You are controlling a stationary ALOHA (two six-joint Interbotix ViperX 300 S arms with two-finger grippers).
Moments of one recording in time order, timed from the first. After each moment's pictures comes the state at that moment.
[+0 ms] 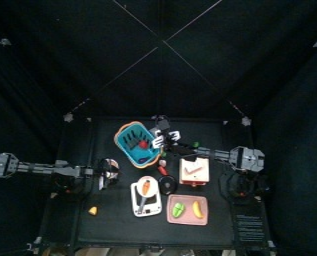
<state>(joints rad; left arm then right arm) 0.04 -0.80 1.27 0.03 -0.06 -0.19 -0.29 0.16 0.11 -0.82 0.79 1.33</state>
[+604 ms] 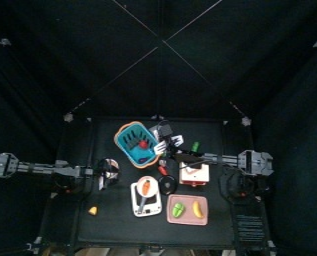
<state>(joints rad) 0.04 -0.80 1.27 0.03 -0.06 -0.19 -0.14 0.06 0.11 -0.87 0.93 1.33</state>
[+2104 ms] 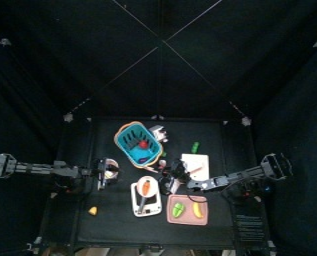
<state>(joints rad) 0.04 -0.85 1.30 0.16 -0.26 -0.19 0.24 -0.23 0.52 -1.39 0.60 1.67</state>
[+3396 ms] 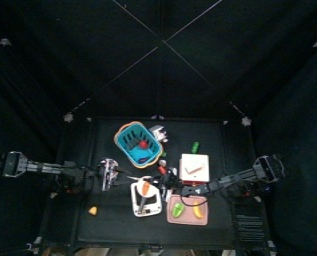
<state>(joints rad) 0.09 -0.58 1.27 0.27 -0.66 -0.14 0.26 -0.13 0.45 -1.61 0.47 1.78</state>
